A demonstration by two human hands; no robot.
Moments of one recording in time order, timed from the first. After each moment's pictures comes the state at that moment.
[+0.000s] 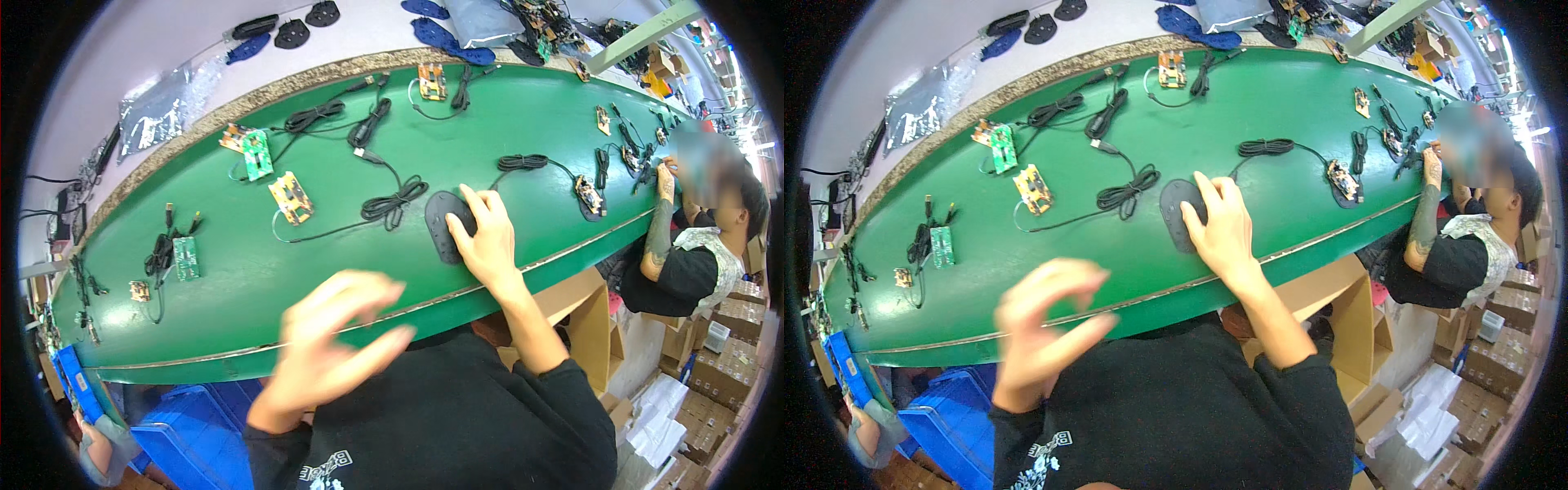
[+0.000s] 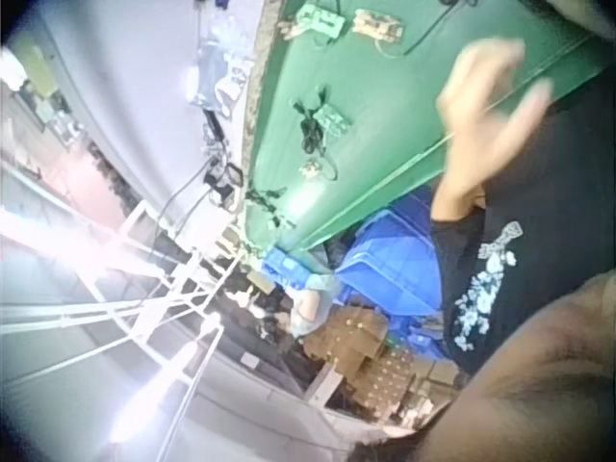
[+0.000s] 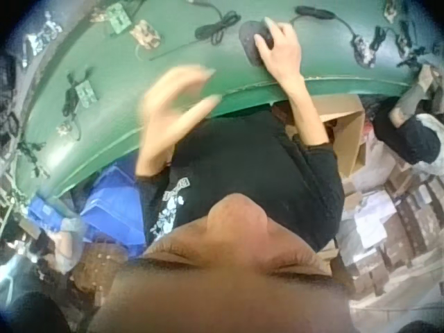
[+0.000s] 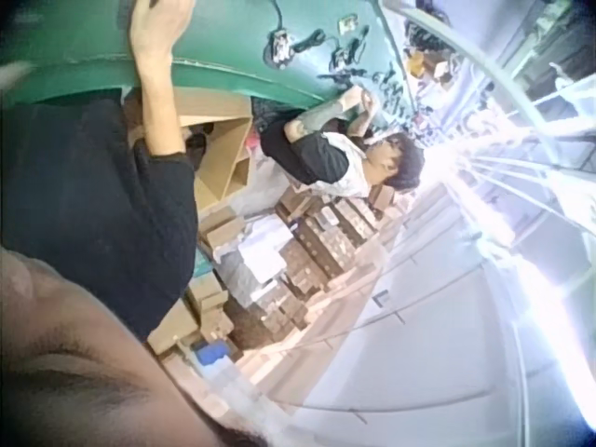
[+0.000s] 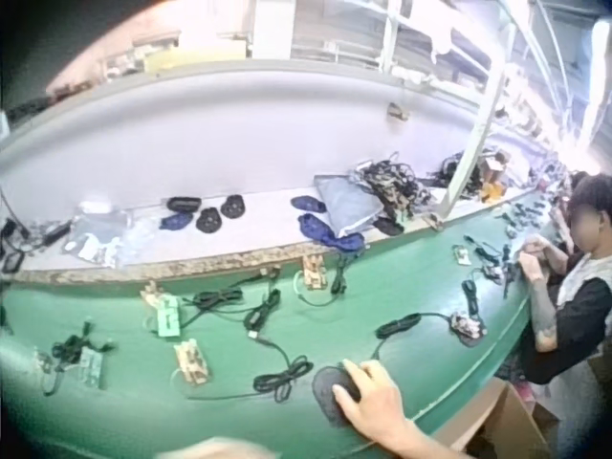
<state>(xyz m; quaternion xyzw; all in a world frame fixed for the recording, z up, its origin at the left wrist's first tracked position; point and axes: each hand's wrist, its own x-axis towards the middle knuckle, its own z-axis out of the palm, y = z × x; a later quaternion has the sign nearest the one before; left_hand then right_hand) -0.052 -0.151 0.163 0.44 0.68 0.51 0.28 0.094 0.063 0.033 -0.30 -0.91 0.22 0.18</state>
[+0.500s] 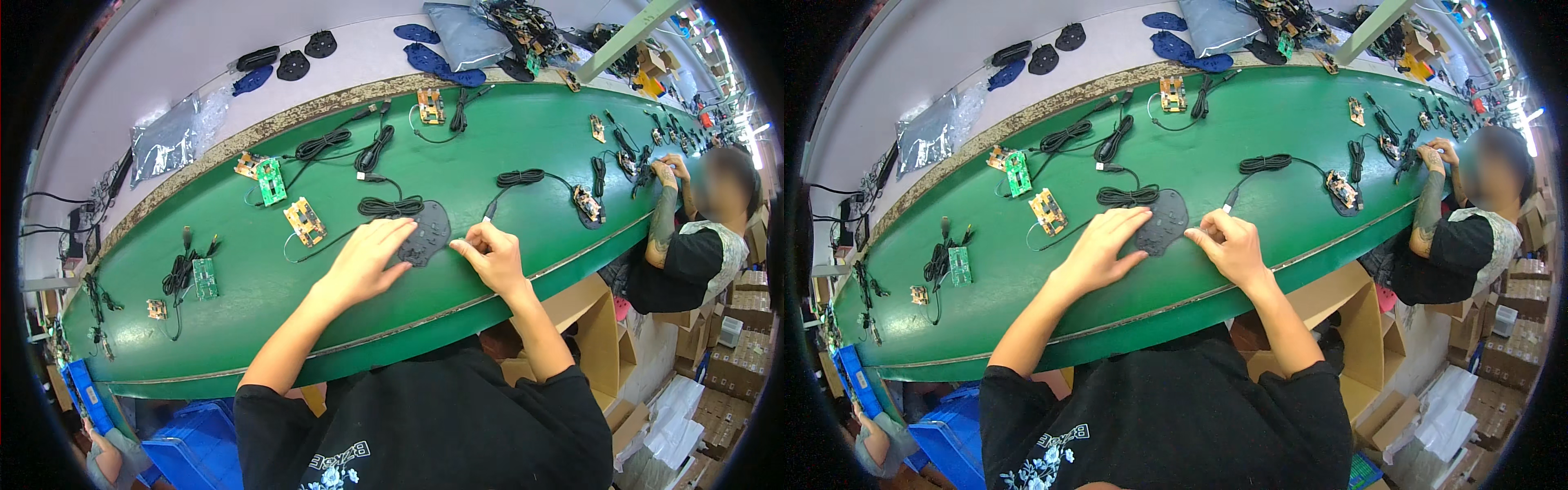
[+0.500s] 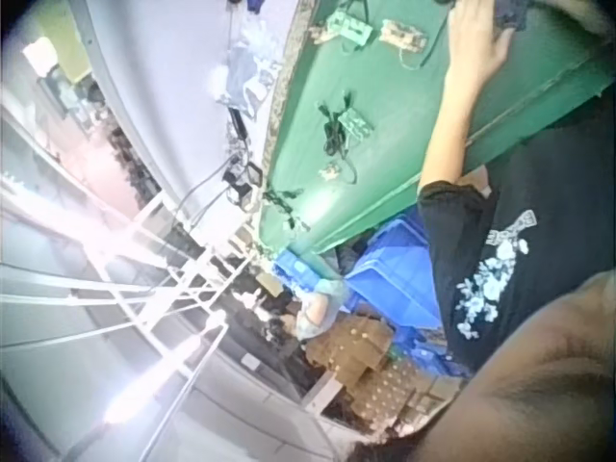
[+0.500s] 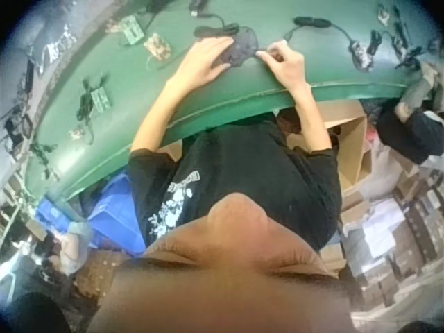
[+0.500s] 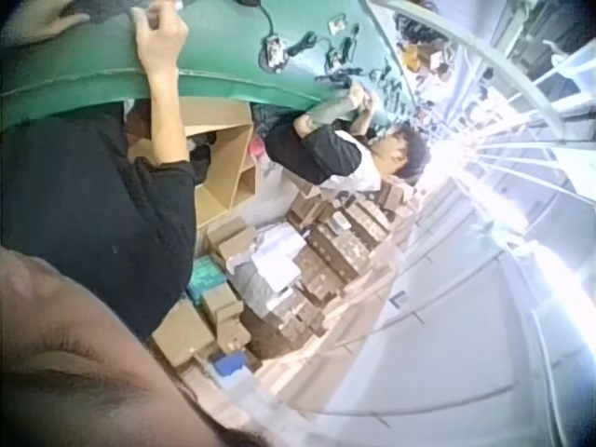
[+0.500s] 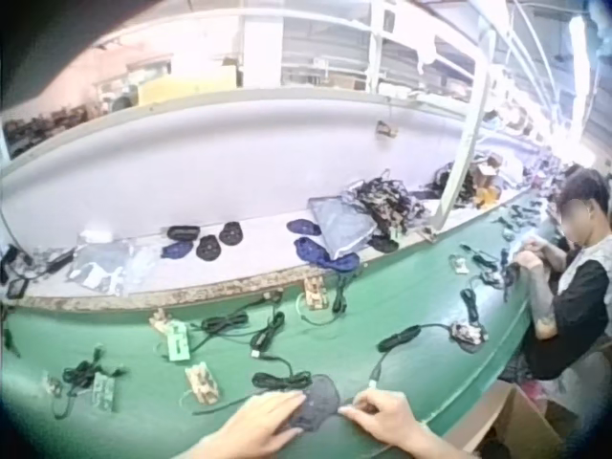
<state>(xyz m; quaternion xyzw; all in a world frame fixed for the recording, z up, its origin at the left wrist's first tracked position) -0.104 -0.091 0.032 0.68 0.64 0.33 0.16 0.107 0.072 0.026 -0.26 -0.84 0.40 0.24</state>
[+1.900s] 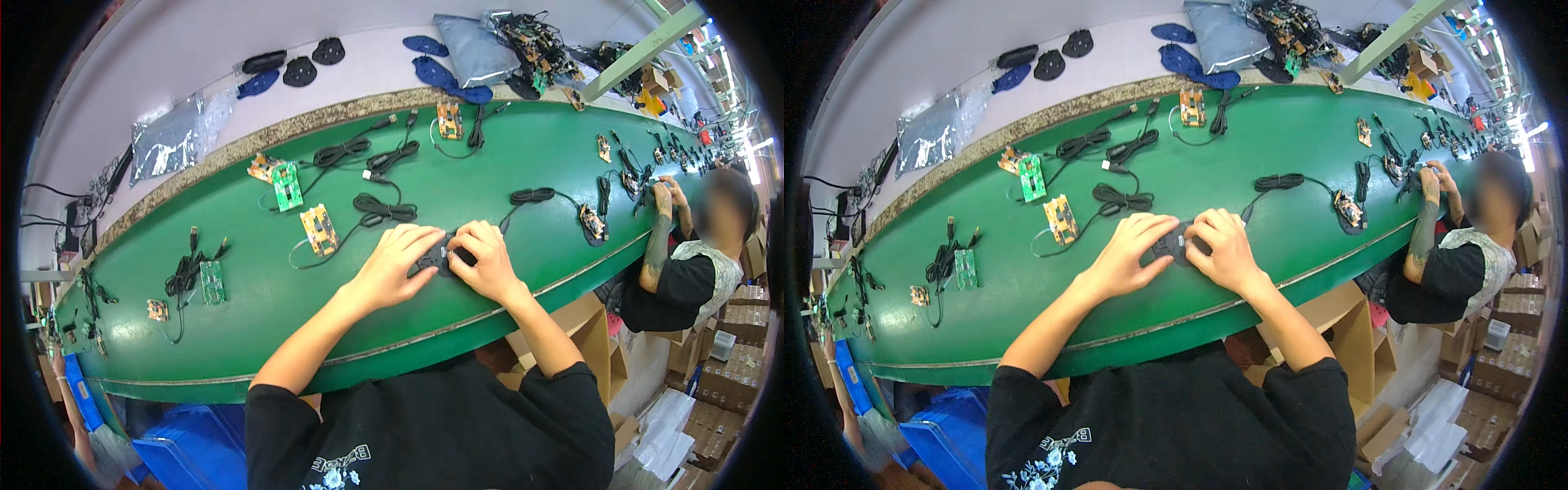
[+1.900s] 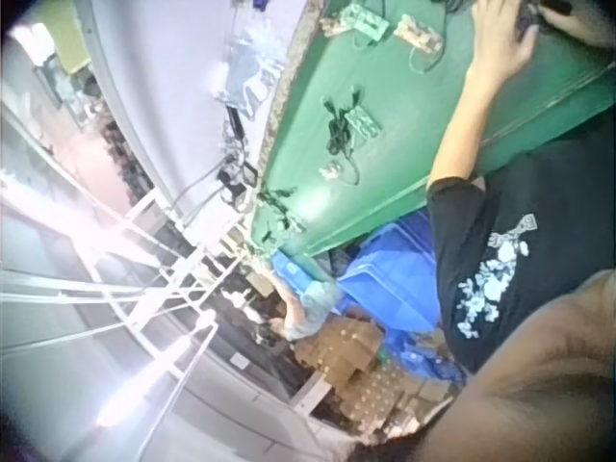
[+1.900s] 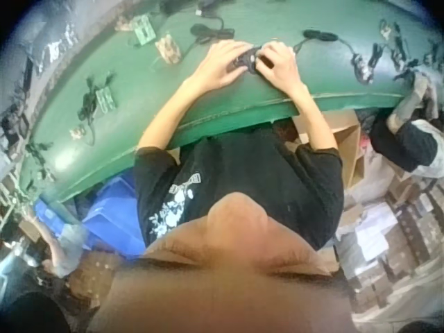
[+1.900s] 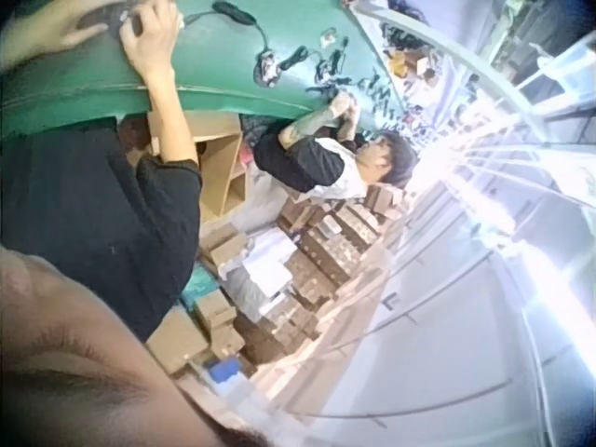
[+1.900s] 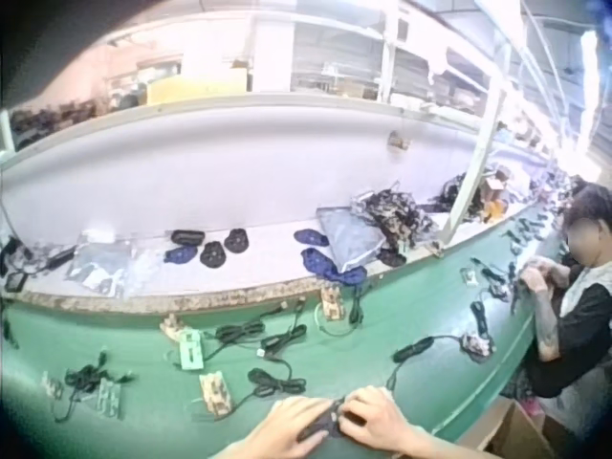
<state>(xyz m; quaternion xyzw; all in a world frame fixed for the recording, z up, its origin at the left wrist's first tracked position) -0.103 -0.073 0.019 0.65 0.61 0.40 0.20 0.071 0.075 0.029 -0.14 -0.93 0.26 0.19</state>
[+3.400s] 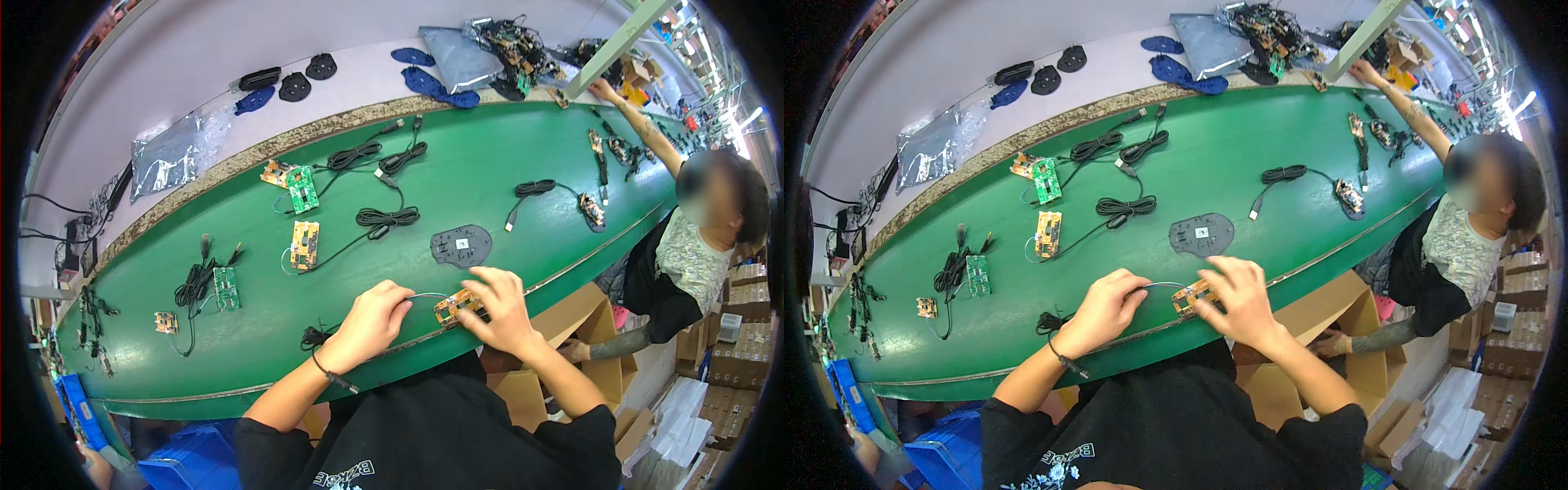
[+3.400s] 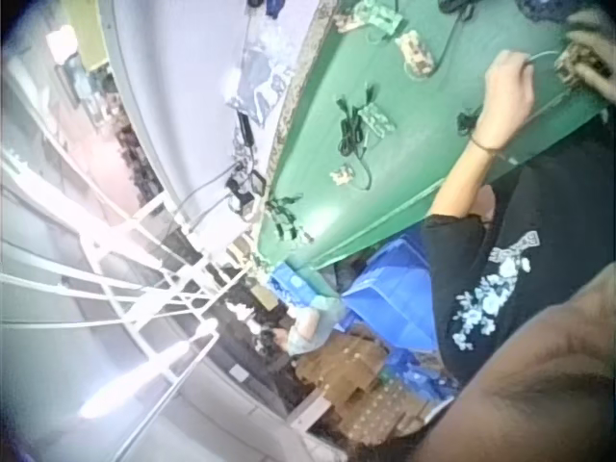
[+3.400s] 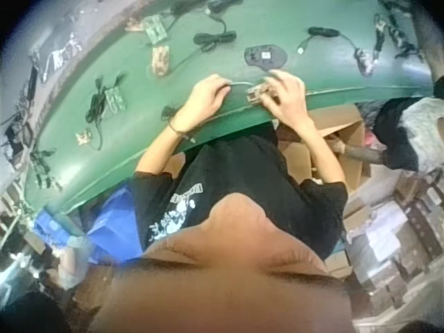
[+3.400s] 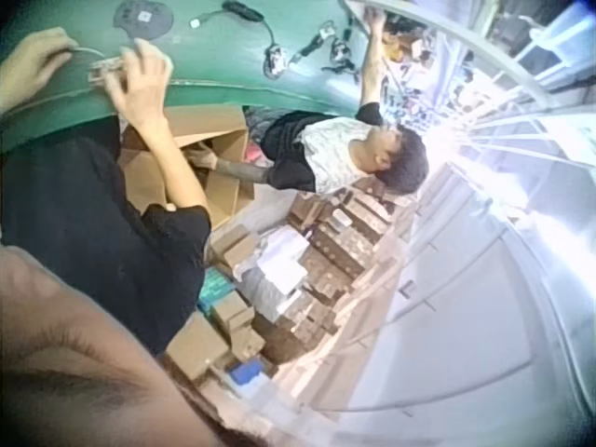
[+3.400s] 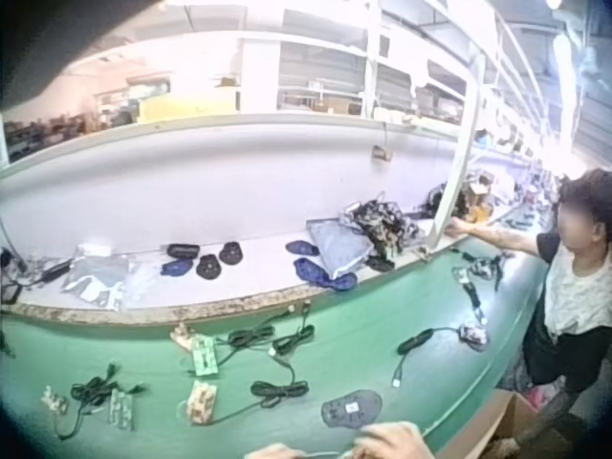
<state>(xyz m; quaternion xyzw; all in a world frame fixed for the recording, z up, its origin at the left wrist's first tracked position) -0.079 -0.159 0.045 0.55 0.66 0.40 0.30 0.139 -0.001 0.052 -0.26 -0.93 0.19 0.17</state>
